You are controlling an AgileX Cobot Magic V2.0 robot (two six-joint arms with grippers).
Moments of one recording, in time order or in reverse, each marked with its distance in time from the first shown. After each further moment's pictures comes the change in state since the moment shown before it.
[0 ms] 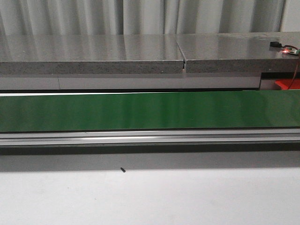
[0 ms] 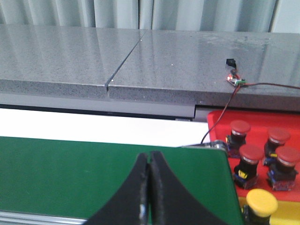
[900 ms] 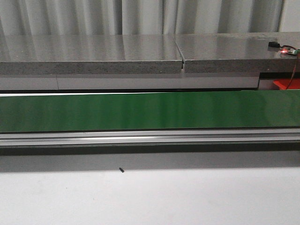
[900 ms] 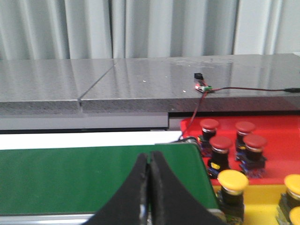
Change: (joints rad) left arm 0.000 0.000 0.000 0.000 0.000 0.000; right arm -0.039 -0.284 0.302 -0.539 -0.198 0.561
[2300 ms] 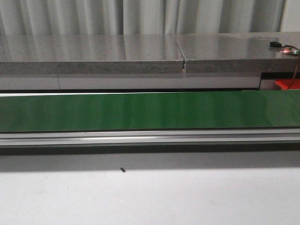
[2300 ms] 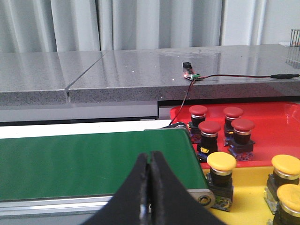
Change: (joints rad) left arm 0.000 0.000 0.002 0.000 0.000 0.000; right arm -0.025 -0.092 0.026 -0.013 0.090 0.017
